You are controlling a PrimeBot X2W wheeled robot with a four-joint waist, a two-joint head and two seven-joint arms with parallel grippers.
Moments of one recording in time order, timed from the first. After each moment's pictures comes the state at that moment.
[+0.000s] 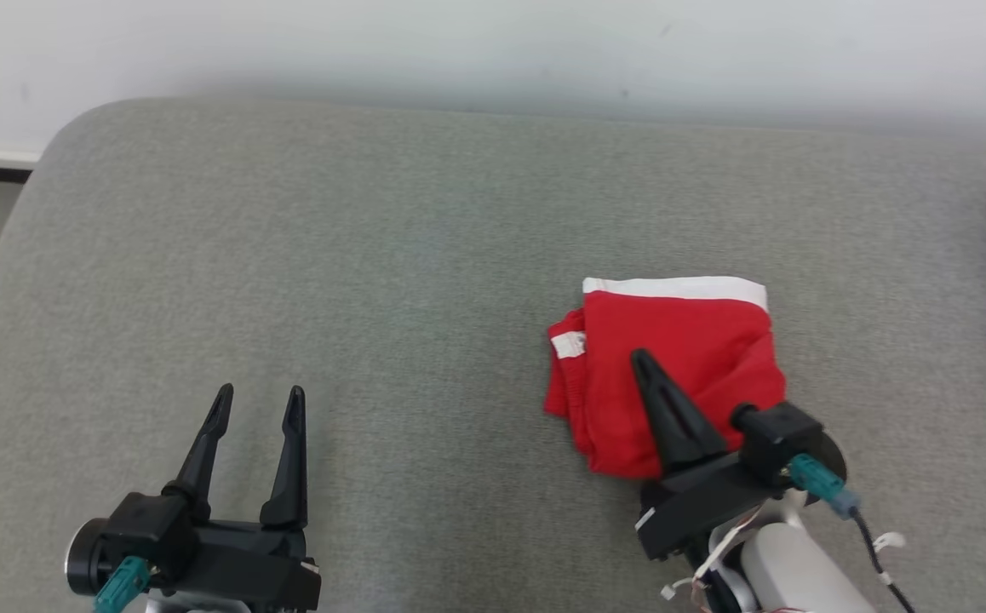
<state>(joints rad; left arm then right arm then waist) -0.16 0.10 -0.10 0.17 -0.26 -0.13 -0.26 -0.36 -0.05 0.34 0.46 0.27 0.13 -0.26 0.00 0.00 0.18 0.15</state>
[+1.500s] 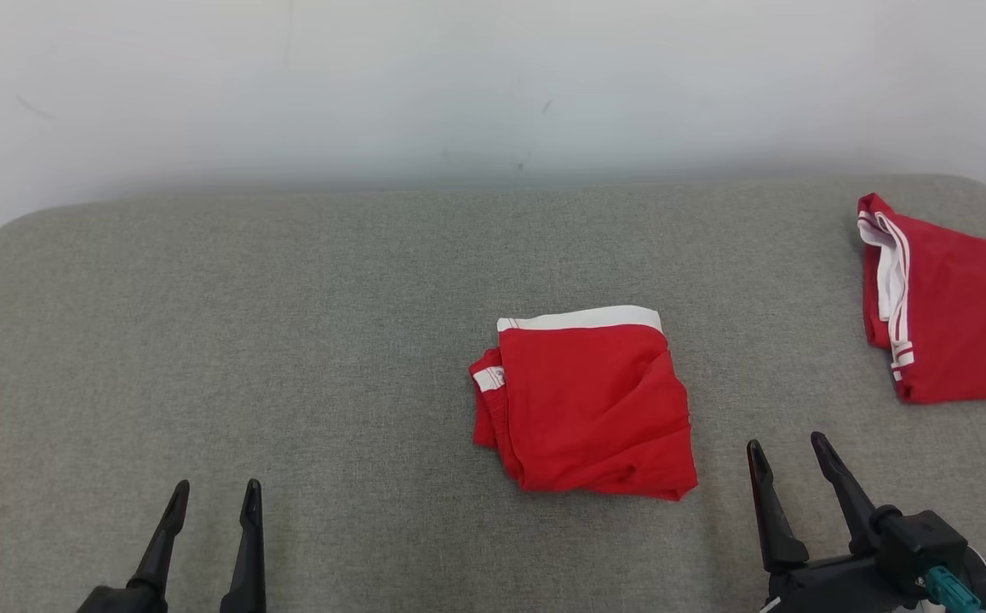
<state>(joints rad) 0.02 0.13 -0.02 0.13 -0.21 -0.13 -0.26 -0.06 -0.13 0.09 0.25 0.19 0.13 -0.26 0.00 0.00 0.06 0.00</state>
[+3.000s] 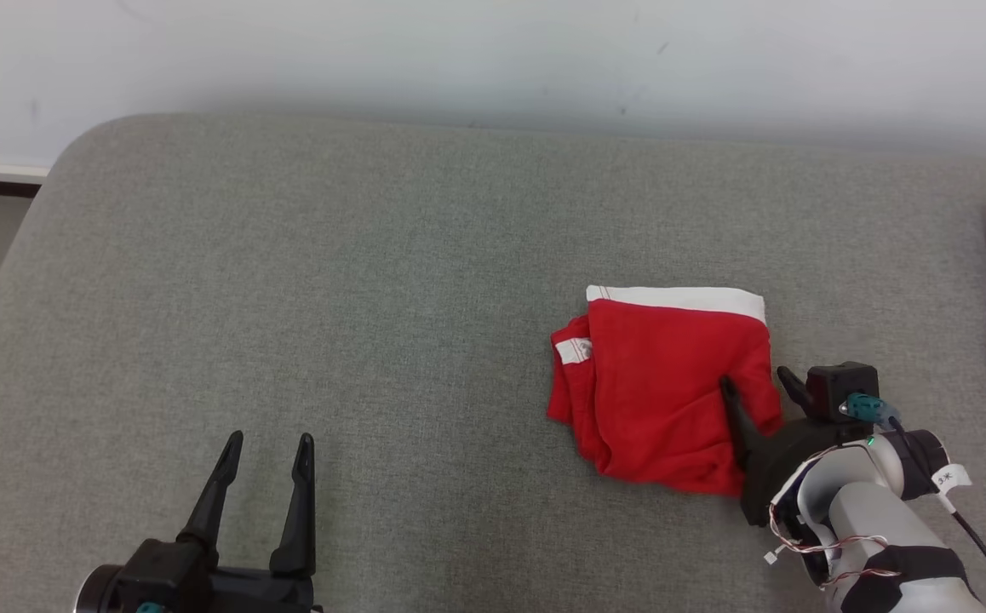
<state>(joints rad) -0.07 0.09 -0.09 0.14 -0.21 -0.13 -0.26 -0.59 -0.17 0.21 0.97 0.22 0.13 -0.16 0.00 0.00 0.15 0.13</state>
